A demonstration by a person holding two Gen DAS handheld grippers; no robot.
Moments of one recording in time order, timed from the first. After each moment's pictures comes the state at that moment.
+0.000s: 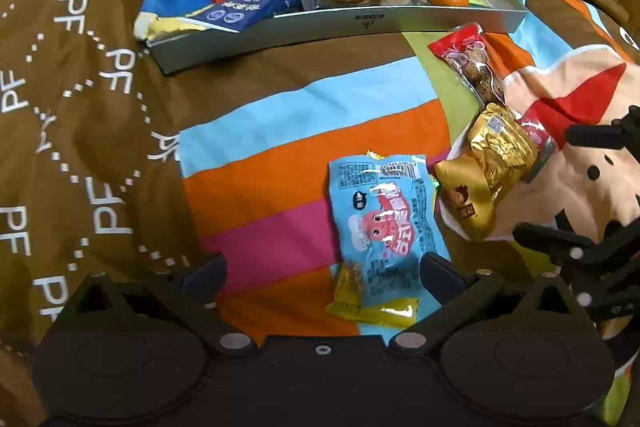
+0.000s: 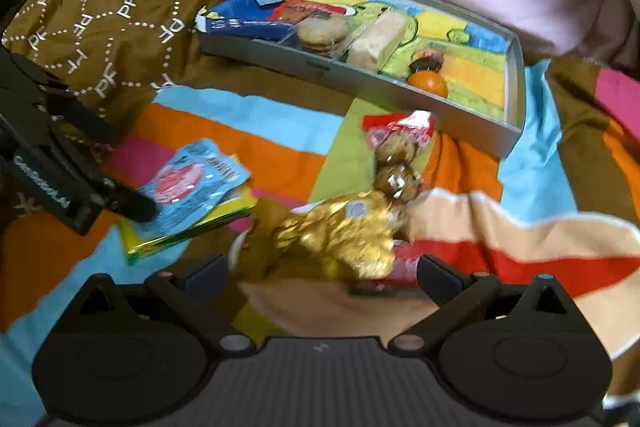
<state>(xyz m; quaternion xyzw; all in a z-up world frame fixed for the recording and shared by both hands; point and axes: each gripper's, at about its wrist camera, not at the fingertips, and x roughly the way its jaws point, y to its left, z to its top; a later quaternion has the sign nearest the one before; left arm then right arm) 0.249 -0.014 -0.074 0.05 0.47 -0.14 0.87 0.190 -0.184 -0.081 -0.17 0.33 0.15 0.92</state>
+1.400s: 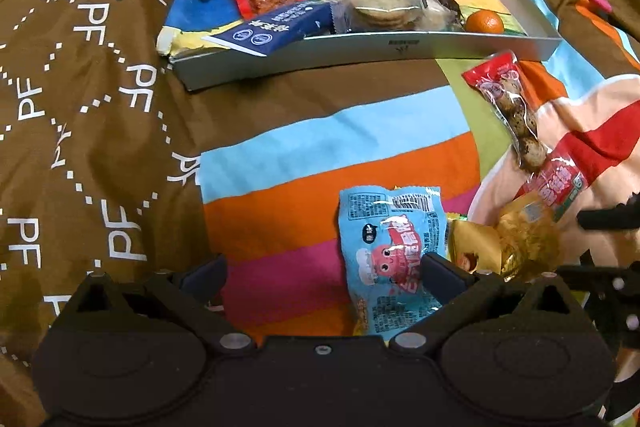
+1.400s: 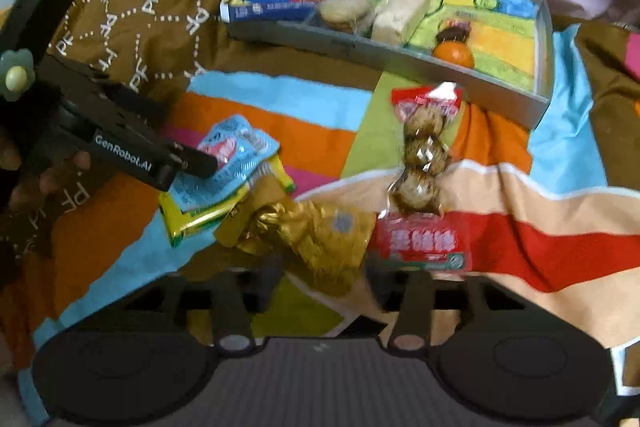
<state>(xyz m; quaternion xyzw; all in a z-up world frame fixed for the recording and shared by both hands) 0.262 -0.016 -0.071 0.05 0.45 -0.09 0.89 0.191 -0.199 -0.070 -0.13 0.38 0.21 0.89</state>
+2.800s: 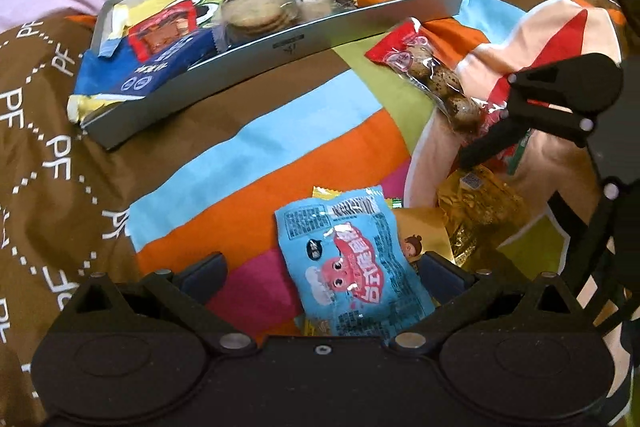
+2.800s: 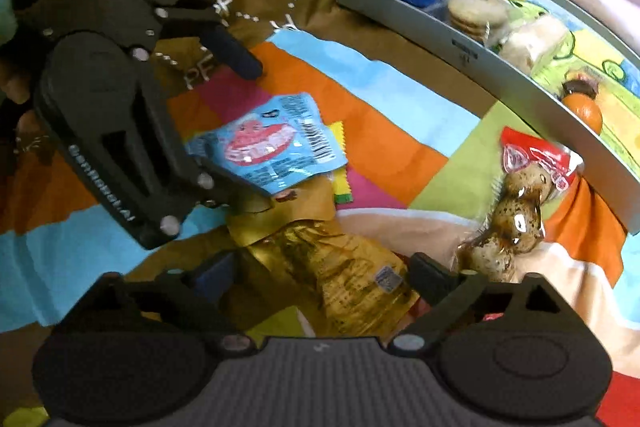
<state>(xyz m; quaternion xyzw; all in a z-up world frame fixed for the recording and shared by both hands) 0.250 -0.055 -0.085 0.15 0.41 -0.19 0.88 0.216 -0.171 -0.110 -0.26 0.36 0.34 0.83</state>
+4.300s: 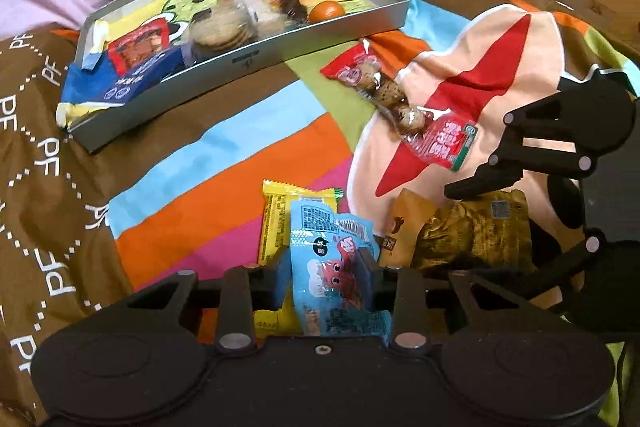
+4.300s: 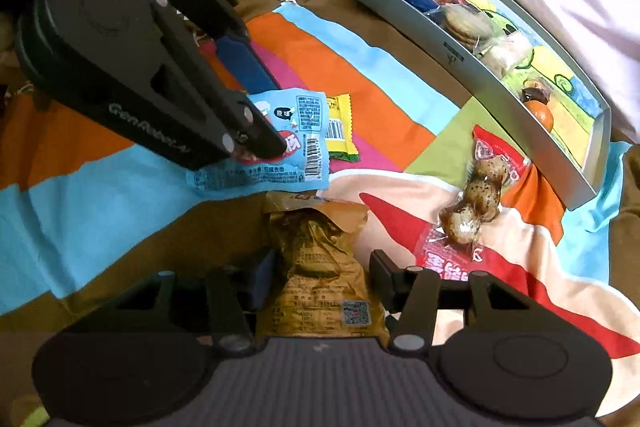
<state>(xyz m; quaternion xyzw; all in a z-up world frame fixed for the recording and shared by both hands) 0.215 -0.056 -0.070 0.14 0.39 -0.23 0.88 0.150 -0.142 -0.109 -0.34 0.35 0.23 0.84</state>
